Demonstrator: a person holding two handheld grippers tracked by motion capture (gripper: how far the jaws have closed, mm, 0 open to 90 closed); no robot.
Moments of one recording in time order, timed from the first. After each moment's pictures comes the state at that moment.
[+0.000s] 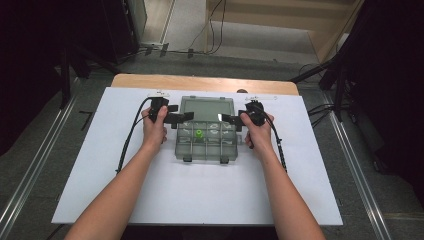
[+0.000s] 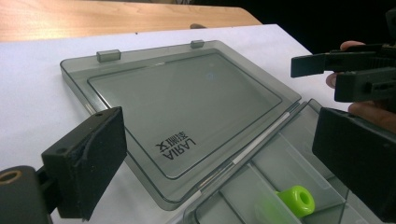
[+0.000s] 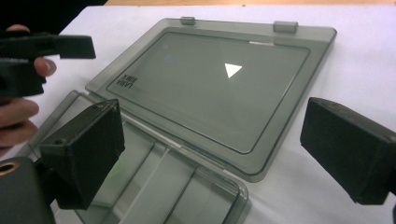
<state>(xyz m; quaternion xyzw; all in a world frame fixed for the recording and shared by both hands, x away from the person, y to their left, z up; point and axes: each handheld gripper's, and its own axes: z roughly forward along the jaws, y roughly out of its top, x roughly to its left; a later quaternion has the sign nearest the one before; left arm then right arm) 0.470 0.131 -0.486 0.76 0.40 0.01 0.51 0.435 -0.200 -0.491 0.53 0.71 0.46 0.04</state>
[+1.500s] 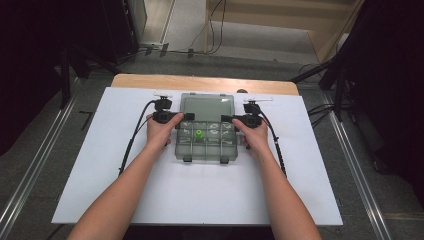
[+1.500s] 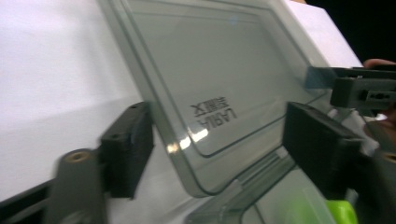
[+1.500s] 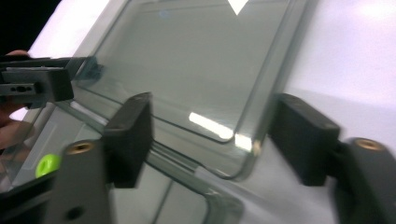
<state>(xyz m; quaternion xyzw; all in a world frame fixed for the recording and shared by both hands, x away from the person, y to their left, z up) 0.481 0.123 -0.506 0.74 0.50 -0.03 0.44 0.451 -0.200 -0.515 0.58 0.69 0.44 -0.01</state>
